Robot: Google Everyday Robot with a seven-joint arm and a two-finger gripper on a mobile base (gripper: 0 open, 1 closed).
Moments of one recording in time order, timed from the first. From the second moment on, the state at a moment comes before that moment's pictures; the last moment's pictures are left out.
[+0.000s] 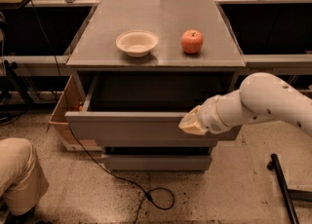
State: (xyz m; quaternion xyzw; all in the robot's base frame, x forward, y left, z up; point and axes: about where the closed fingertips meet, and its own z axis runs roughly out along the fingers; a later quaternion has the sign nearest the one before) arm 0.538 -0.099 0.721 -0.55 0.76 0.14 0.32
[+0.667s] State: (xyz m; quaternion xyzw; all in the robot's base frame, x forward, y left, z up) arm 0.566 -0.096 0.701 -0.52 0.76 0.13 0.36
